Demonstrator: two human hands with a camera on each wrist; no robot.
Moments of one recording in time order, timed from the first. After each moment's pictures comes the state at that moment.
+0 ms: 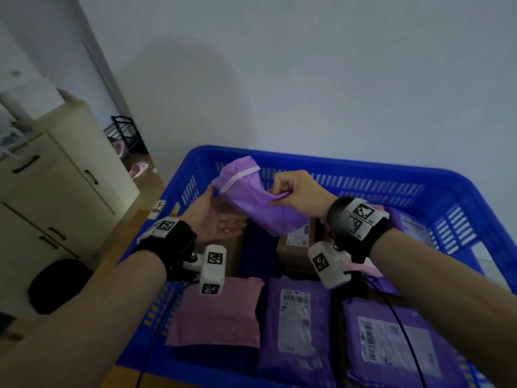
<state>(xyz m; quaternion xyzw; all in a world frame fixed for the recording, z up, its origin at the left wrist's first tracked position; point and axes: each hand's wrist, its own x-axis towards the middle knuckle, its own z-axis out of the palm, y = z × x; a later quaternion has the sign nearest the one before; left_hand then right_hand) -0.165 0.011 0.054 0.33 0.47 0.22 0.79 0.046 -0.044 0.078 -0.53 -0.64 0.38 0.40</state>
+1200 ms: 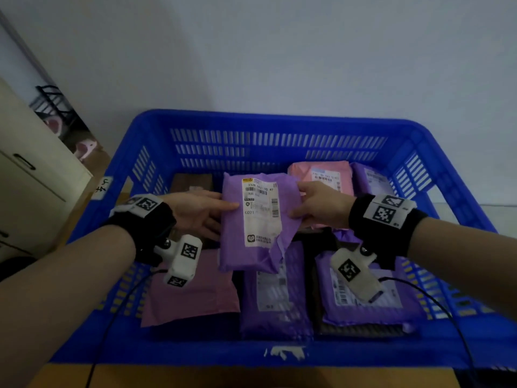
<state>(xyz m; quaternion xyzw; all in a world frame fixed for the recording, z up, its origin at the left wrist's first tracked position) -0.137 -0.009 0.037 0.54 0.43 -0.09 0.71 0.079 -0.143 0.050 -0.68 -0.34 0.55 0.34</state>
